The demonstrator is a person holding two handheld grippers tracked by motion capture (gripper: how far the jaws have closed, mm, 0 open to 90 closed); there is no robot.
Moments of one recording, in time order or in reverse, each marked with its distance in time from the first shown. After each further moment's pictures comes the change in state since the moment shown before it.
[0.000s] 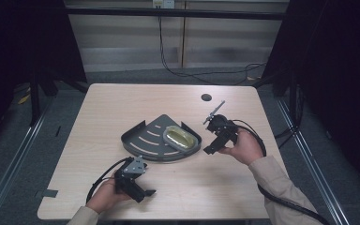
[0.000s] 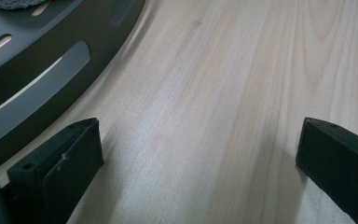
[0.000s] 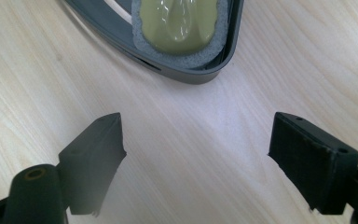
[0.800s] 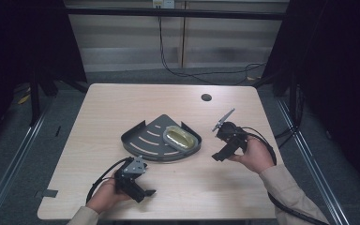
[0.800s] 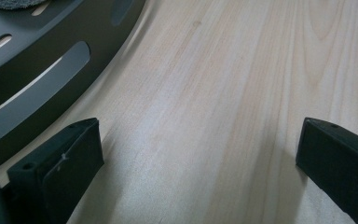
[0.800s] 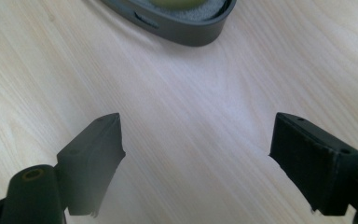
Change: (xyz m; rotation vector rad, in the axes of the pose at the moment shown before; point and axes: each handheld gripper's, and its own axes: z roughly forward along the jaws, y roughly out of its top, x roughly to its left) left arm 0.000 0.000 0.000 0.001 -0.002 -0.003; right arm 0.000 -0.033 -0.002 0.009 -0.007 0.001
